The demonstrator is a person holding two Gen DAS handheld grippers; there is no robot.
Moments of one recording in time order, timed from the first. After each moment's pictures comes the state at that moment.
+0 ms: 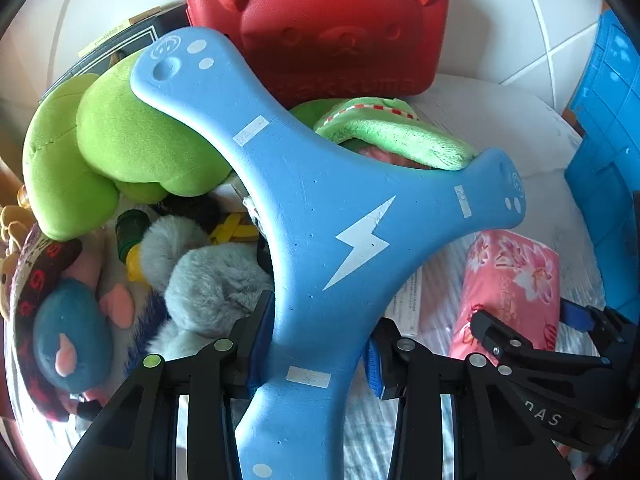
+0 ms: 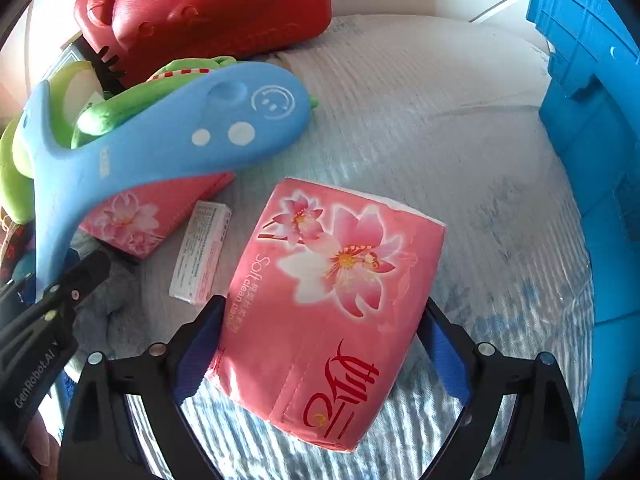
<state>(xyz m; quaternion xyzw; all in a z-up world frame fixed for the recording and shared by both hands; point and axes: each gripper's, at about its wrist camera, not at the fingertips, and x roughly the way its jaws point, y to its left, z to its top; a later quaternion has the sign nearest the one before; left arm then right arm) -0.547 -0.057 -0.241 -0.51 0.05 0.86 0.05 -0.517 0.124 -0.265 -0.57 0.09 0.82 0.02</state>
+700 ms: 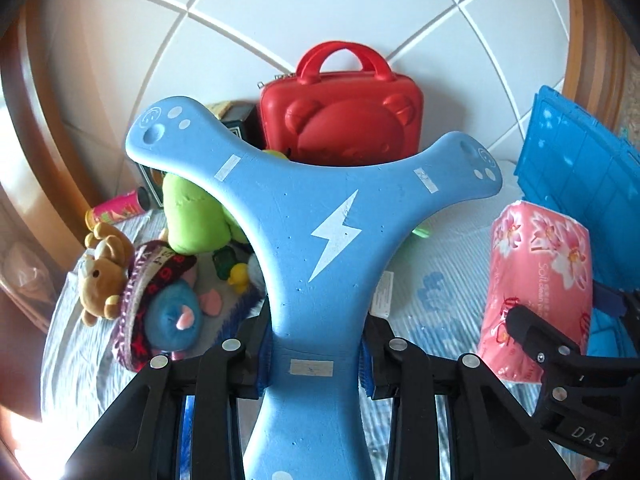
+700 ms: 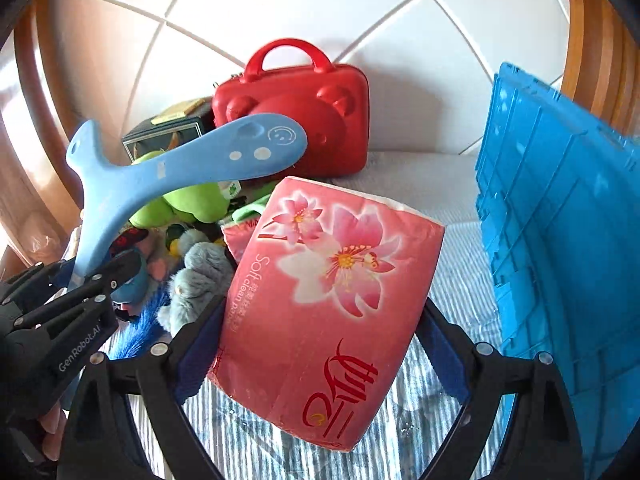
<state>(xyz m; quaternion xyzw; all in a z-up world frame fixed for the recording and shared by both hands) -0.431 -0.059 -0.102 -0.39 0.05 0.92 0.03 -0.396 0.098 -0.086 -0.40 0.02 0.92 -0.02</state>
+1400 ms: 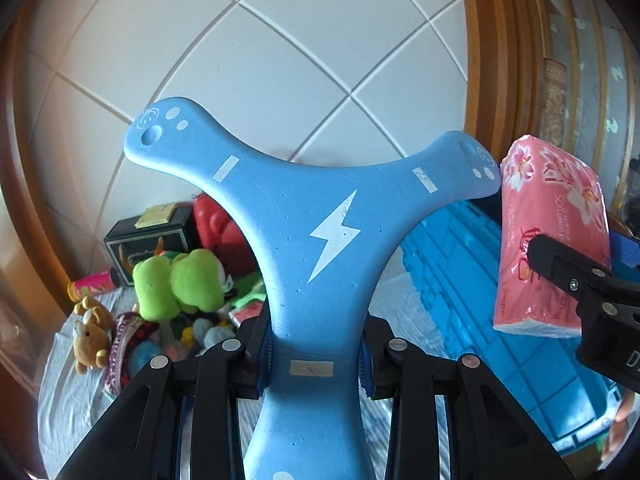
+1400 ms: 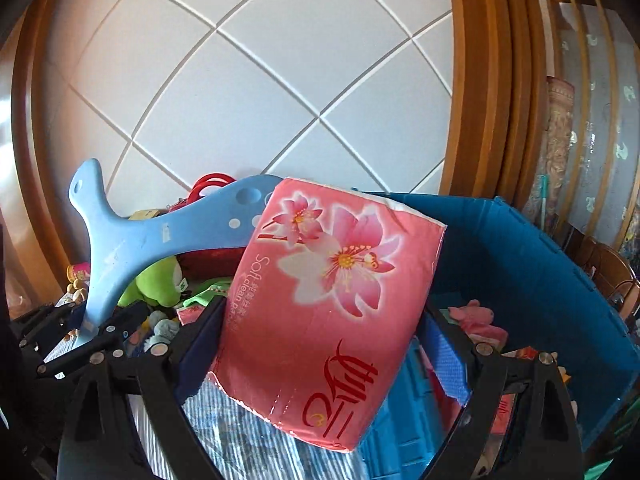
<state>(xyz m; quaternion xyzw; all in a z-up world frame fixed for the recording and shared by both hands) -0.312 0.052 0.017 -0.28 0.06 0.95 0.14 -0.247 0.205 0.058 -0.25 0.01 0.96 0.11</state>
